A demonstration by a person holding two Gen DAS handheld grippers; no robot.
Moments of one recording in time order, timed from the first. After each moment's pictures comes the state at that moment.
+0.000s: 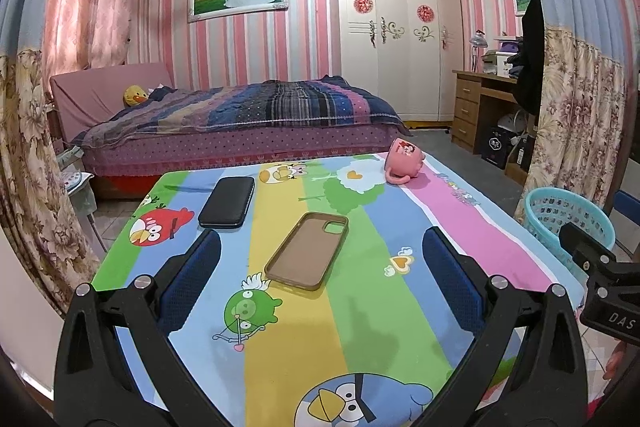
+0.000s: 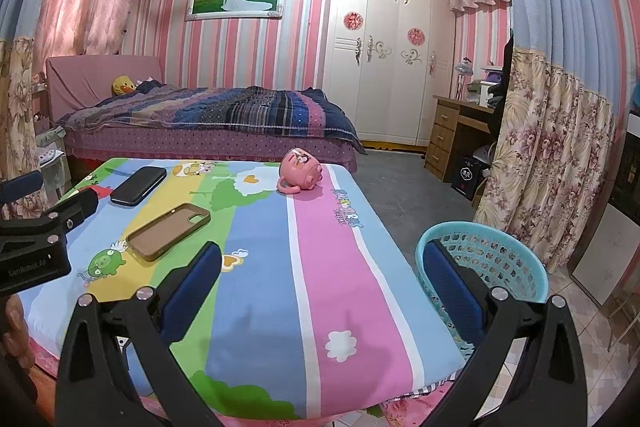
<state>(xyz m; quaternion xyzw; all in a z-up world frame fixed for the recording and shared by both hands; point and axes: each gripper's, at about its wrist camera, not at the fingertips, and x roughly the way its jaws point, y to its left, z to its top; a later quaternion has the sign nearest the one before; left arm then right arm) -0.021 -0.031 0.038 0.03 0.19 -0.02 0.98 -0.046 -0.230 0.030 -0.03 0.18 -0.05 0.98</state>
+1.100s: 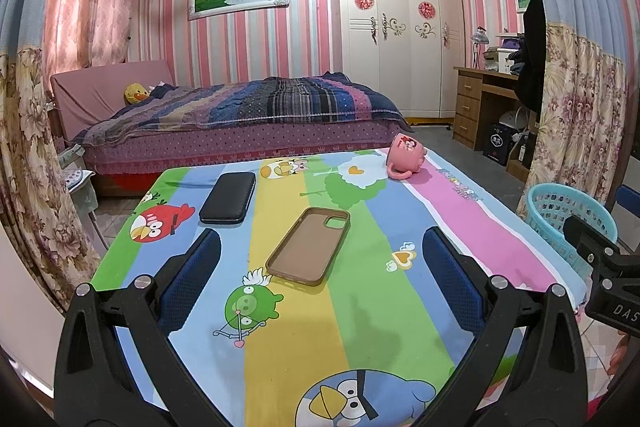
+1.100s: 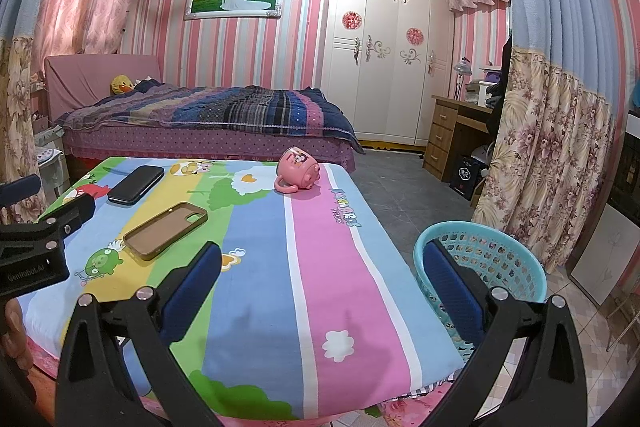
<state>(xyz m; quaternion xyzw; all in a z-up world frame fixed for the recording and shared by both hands) -0.021 -0.028 0.034 0.03 0.20 -0.02 0.98 -0.046 -0.231 0.030 -0.03 0.18 -0.05 0.98</state>
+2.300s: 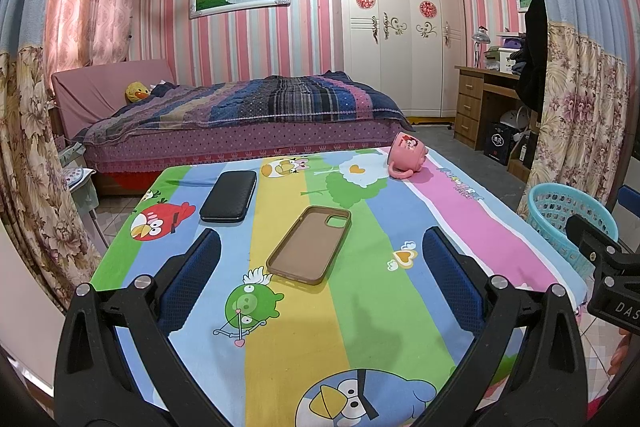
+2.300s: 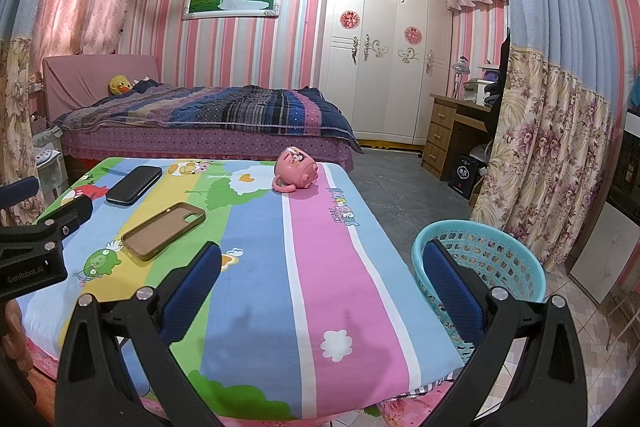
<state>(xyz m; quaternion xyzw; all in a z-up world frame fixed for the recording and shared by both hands) -0.019 -0.028 0.033 0.03 0.20 -0.02 0.98 -0.045 -0.231 0.030 -0.03 0.18 -0.05 0.98</state>
